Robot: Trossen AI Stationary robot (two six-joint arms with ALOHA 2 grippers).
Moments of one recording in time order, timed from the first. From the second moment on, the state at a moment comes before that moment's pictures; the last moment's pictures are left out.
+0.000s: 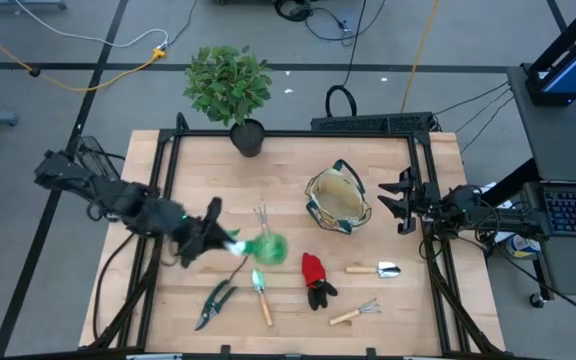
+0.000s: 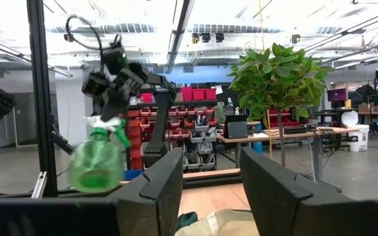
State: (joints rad) left arm -0.37 1.01 0.99 -0.46 -0.13 0.73; right arm -0.06 0.06 0.01 0.38 0.08 0.04
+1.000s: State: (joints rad) left arm 0.13 1.86 1.95 -0.75 -0.13 -0.13; right arm -0.06 0.06 0.02 0.33 0.08 0.01
